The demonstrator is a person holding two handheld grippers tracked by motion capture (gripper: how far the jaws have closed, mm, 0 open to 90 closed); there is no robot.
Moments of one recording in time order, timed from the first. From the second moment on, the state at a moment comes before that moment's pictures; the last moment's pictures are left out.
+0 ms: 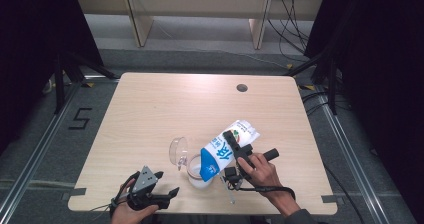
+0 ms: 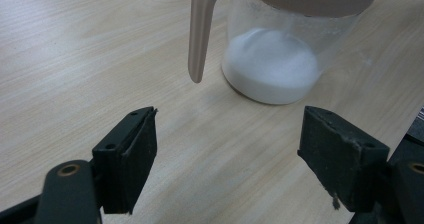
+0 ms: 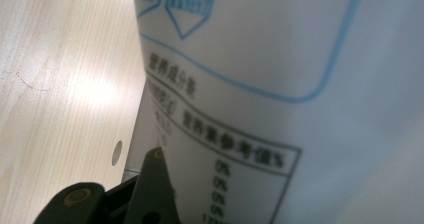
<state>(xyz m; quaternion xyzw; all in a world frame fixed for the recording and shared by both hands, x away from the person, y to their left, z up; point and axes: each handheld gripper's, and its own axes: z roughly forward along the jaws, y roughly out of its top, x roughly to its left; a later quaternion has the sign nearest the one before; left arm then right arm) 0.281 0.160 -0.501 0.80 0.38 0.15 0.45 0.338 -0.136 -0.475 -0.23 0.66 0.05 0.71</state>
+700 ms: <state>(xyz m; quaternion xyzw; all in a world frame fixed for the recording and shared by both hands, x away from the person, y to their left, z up) 0.281 0.160 -0.501 0.79 0.38 0.15 0.45 0.338 -0.136 -0.476 -0.22 0.66 0.05 0.72</state>
